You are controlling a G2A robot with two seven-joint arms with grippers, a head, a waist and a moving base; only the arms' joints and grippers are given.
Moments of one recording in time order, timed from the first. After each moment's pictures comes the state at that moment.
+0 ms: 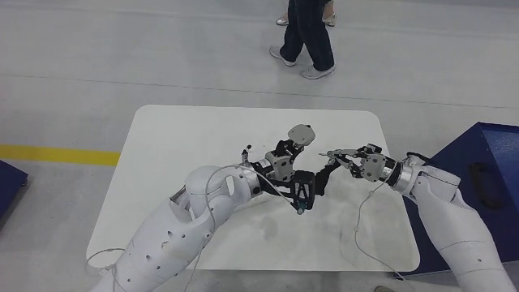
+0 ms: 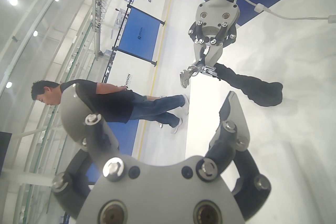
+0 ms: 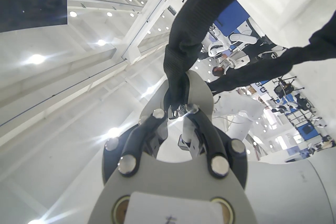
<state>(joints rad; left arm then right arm) 0.82 -1.31 -0.81 -1.65 2.16 -0.44 0.20 -0.96 -0.94 1.29 -1.09 1.01 0.58 1.08</state>
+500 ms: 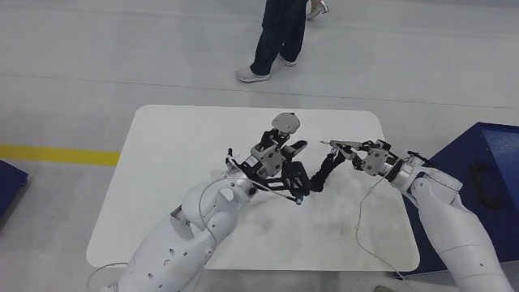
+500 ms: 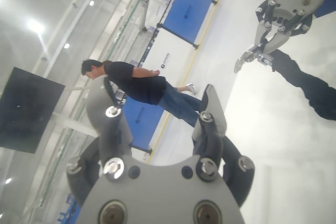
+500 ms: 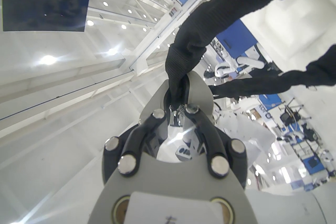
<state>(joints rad) 0.94 -1.33 -0.81 -1.68 2.30 0.00 0.07 -1.00 -0.95 1.33 -1.14 1.08 0.46 0.85</state>
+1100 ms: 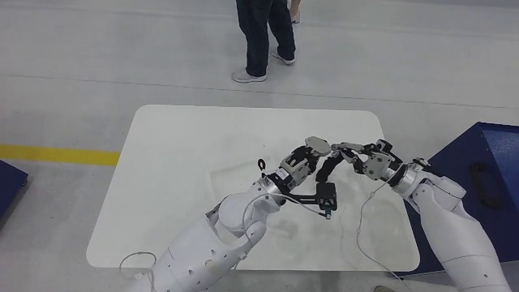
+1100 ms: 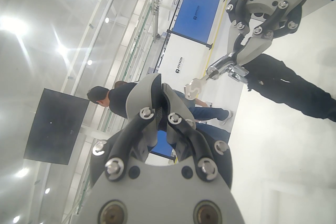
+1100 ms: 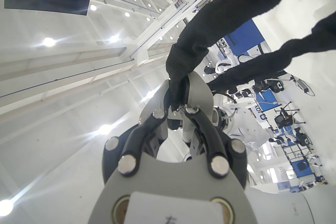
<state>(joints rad) 0.84 -1.43 -0.63 -1.46 2.42 0.15 0.05 -1.07 -0.94 1.38 -1.22 1.05 0.42 0.94</state>
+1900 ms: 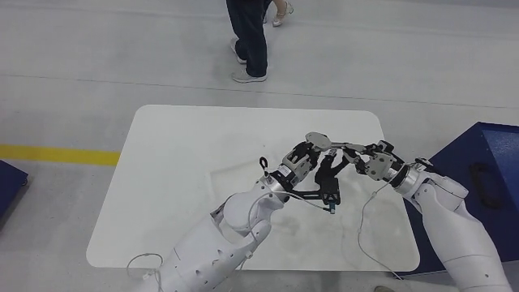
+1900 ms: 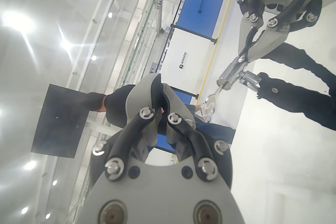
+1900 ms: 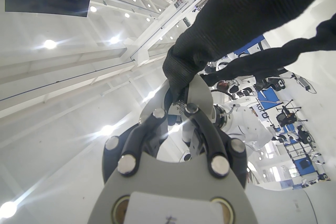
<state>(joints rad) 0.87 -1.47 -0.68 -1.44 2.48 0.17 0.03 -1.07 -0.94 1.39 -1.21 1.05 0.46 0.95</state>
